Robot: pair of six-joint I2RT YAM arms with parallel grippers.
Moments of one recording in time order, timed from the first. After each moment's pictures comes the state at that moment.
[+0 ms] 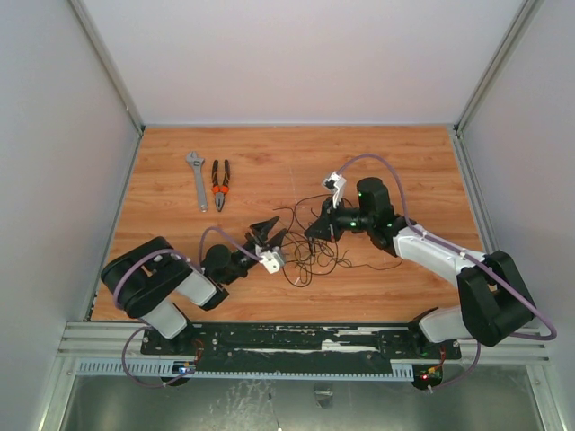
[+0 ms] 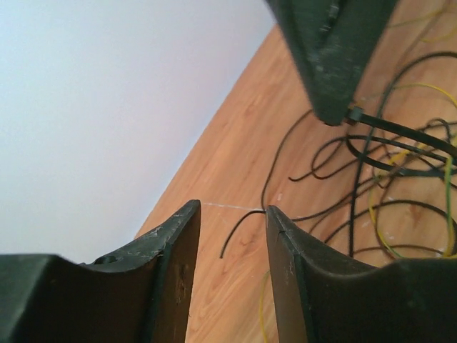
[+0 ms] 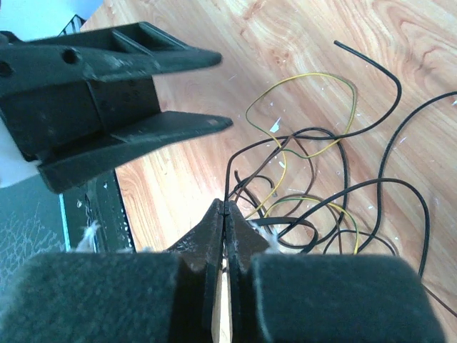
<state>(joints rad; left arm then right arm) -0.77 1.61 0.18 1.54 0.13 0.80 0.52 1.38 0.74 0.16 -0.76 0.20</state>
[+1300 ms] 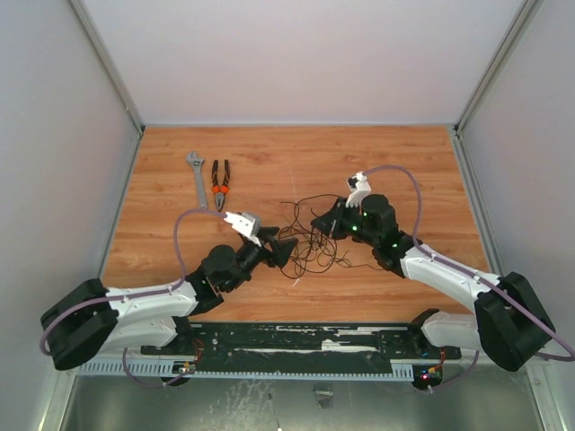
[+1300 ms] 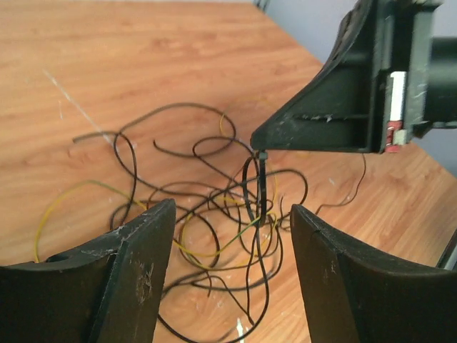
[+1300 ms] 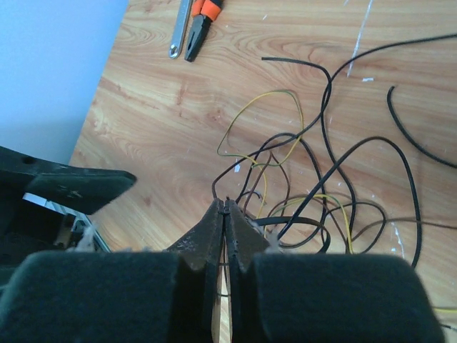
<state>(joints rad) -0.94 1.05 0.26 0.84 -0.25 -0.28 0.61 1.23 0.60 0.30 -0.24 0.64</state>
